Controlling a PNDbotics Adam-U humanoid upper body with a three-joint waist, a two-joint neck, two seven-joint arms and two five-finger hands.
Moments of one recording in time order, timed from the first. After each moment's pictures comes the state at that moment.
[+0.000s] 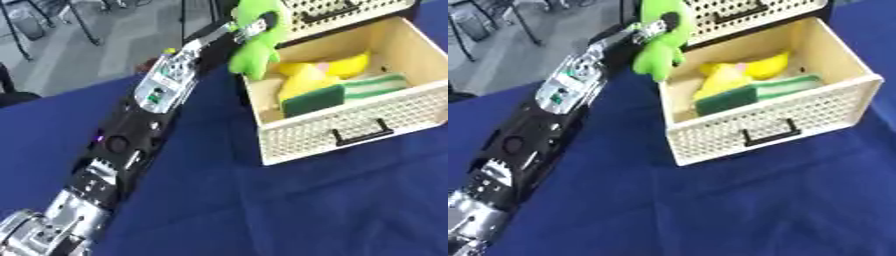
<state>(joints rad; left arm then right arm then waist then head) -1.25 0.20 -0.13 -0.90 -0.02 -0.18 -0.51 -0.50 -0.74 -0.10 -1.98 -0.10 -0.33 -0.78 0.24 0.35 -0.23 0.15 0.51</state>
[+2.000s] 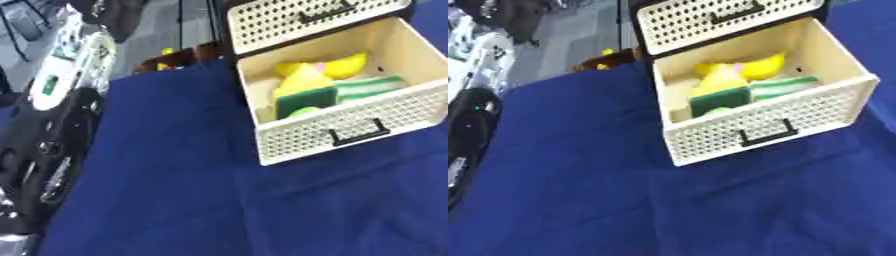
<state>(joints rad) -1.04 0.41 -0.04 -1.52 0.60 -0.09 -0.26 -0.45 -0.75 -0.11 -1.98 -0.09 -0.32 -0.79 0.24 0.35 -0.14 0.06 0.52</state>
